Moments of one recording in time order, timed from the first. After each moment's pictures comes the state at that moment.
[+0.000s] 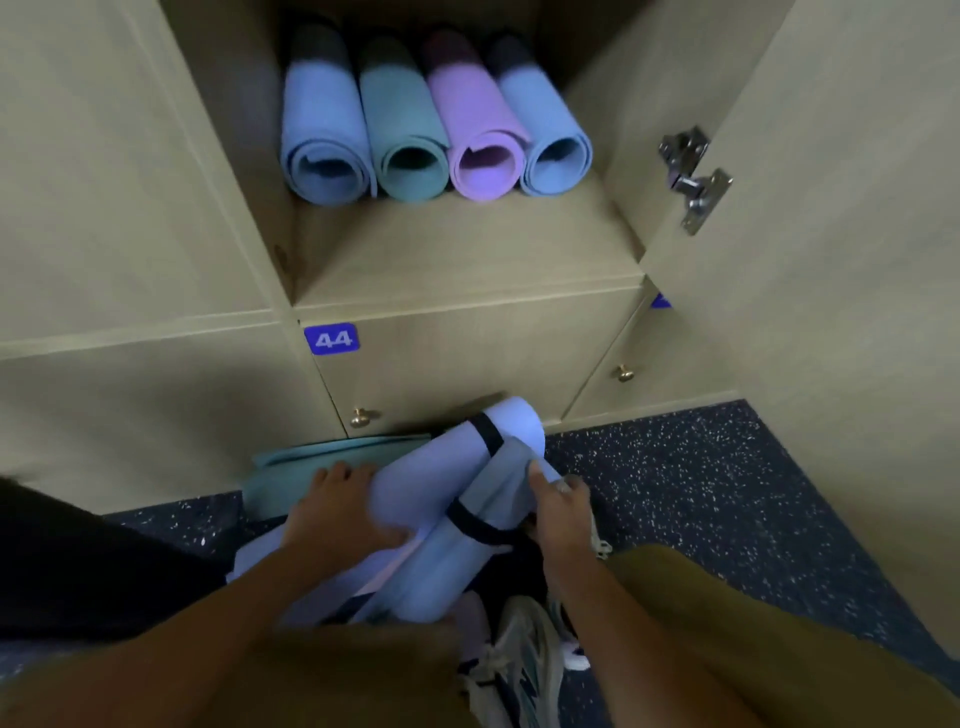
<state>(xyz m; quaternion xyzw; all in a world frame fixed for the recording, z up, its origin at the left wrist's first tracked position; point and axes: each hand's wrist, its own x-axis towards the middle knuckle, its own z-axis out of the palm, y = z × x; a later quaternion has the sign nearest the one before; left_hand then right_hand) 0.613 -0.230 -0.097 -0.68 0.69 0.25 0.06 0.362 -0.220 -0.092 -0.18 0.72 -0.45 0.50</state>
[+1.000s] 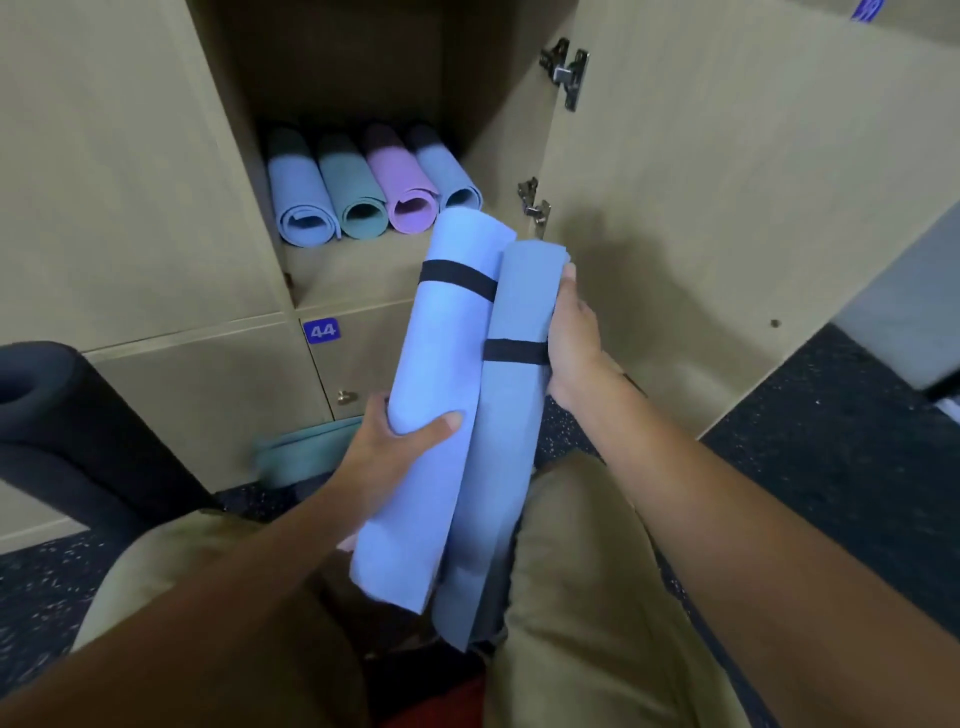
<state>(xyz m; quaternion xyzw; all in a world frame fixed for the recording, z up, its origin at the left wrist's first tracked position) 0.531 -0.085 0.117 -0.57 0.49 0.55 -0.36 0.330 -0.148 0.190 -0.27 0.64 -0.55 0.47</state>
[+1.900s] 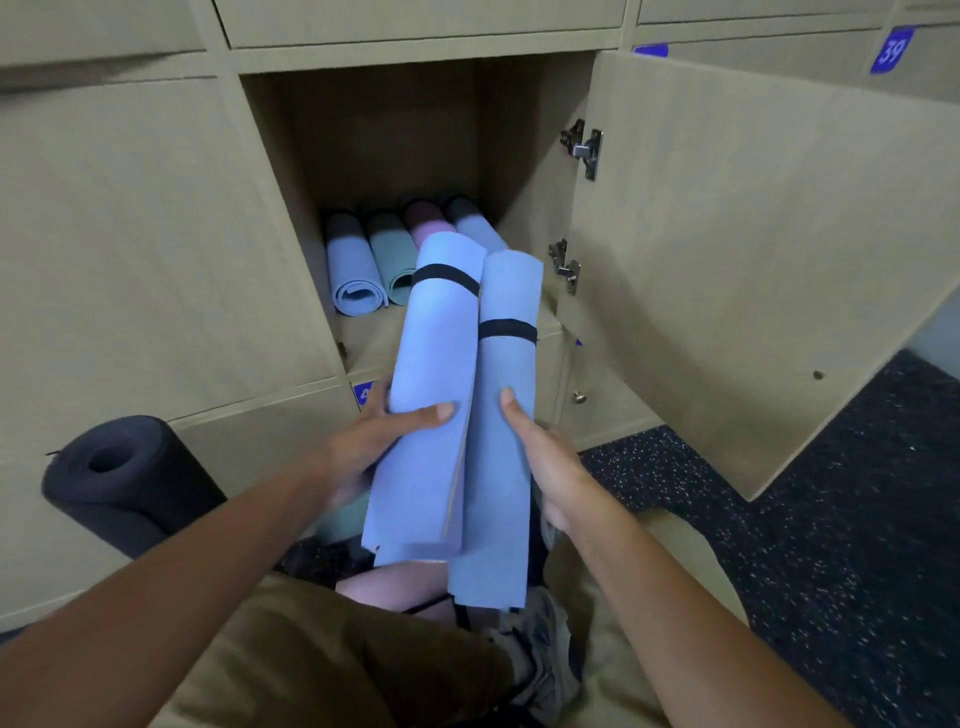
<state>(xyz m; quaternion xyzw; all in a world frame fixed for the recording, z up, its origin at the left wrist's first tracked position) 0.566 -0.130 0.196 -0.49 0.46 0.66 -0.34 0.363 -0.115 0.141 -0.31 0.56 -0.47 0.61</state>
